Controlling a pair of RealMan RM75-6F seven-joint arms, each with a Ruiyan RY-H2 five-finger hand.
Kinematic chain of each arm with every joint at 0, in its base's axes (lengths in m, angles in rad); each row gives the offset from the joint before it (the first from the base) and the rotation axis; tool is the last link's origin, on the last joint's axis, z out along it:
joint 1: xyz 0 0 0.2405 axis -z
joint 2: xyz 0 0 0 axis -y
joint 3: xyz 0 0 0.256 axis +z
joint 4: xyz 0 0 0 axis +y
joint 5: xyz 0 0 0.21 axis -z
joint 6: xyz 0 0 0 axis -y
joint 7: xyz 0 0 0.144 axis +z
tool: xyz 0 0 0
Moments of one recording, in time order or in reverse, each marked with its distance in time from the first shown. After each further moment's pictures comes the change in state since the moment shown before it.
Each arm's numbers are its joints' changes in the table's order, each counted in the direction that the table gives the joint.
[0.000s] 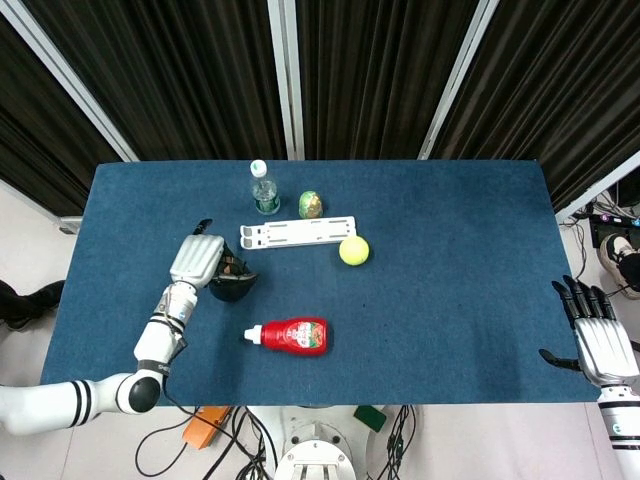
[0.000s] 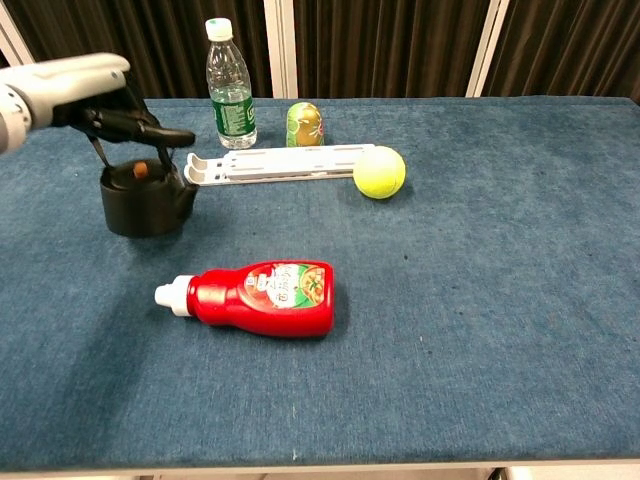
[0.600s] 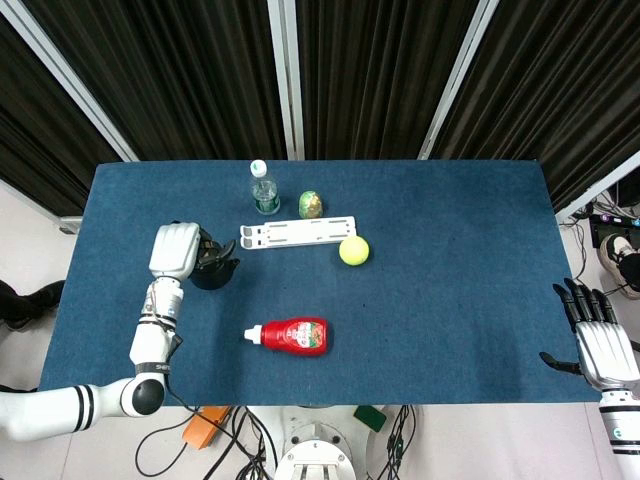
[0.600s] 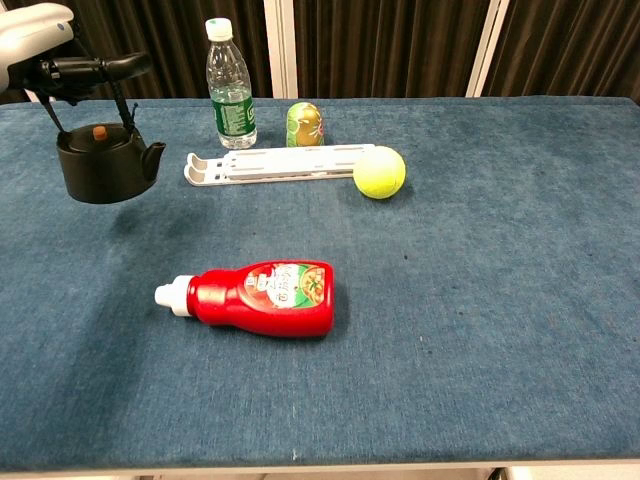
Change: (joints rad) left arm -0.038 0.041 -0.051 -0.008 0.025 -0.187 0.078; right arm 0.014 0.005 -0.006 0.002 0.011 -0.020 0.006
